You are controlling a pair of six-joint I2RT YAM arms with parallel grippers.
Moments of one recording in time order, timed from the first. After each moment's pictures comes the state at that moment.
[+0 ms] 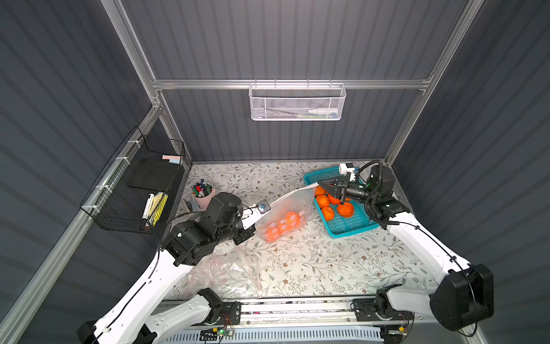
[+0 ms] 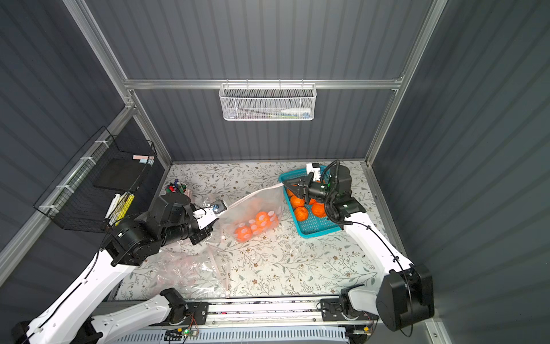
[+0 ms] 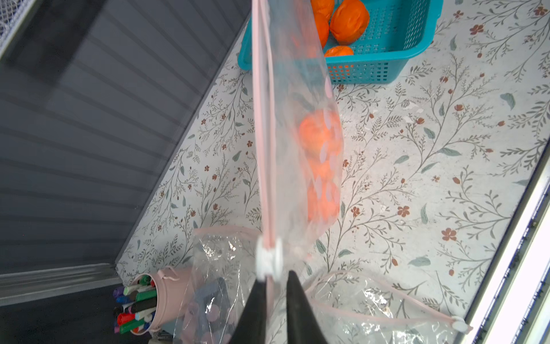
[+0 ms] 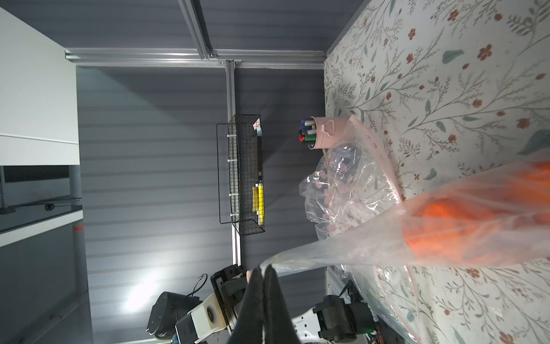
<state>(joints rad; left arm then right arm) -0.66 0.96 1.28 -1.04 -0.09 0.51 0.25 1.28 1.00 0.12 -0.88 1.41</state>
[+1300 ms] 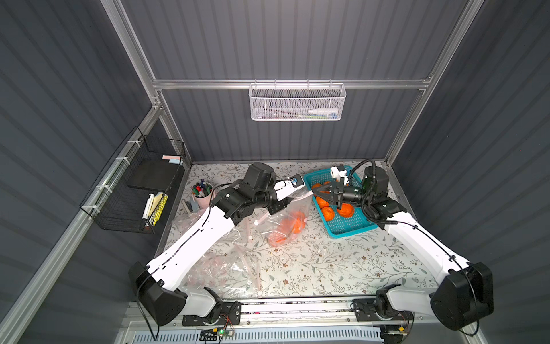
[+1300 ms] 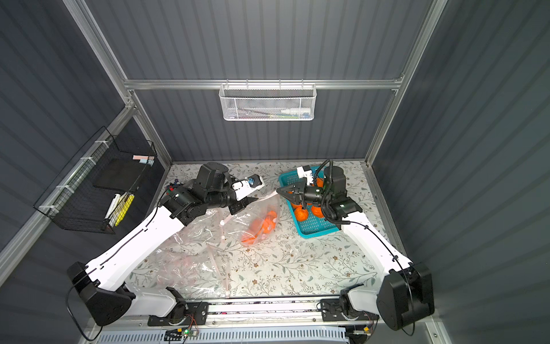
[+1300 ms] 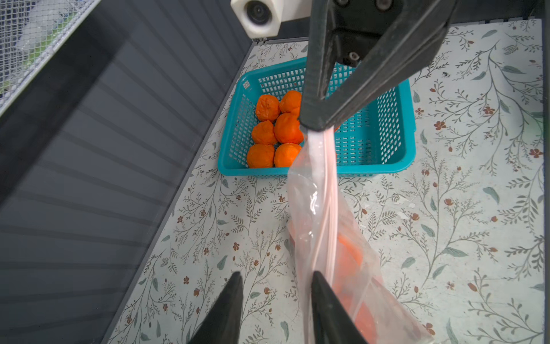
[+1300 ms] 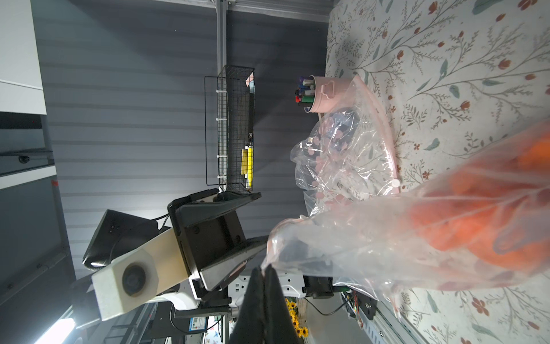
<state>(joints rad) -0.66 1.37 1.46 -0.70 0.19 0.57 0.31 1.28 1.02 0.00 -1.00 1.24</state>
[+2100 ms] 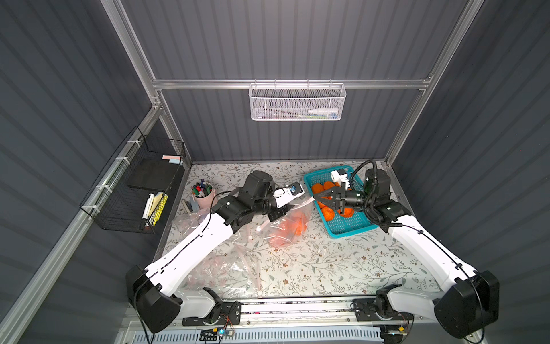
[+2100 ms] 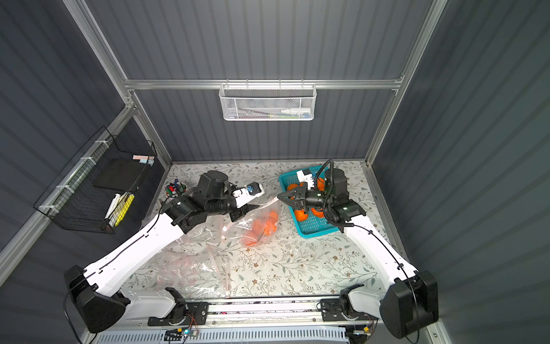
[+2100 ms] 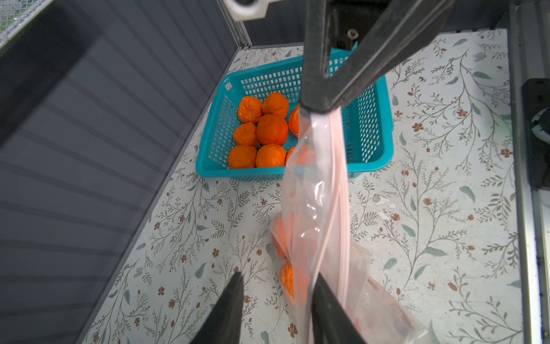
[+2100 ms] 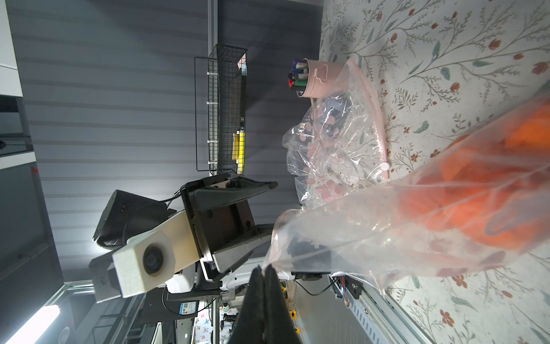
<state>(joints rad) -0.66 1.33 1.33 -0.61 0.21 0.55 0.32 1.24 1.01 -0.10 -1.01 1.17</state>
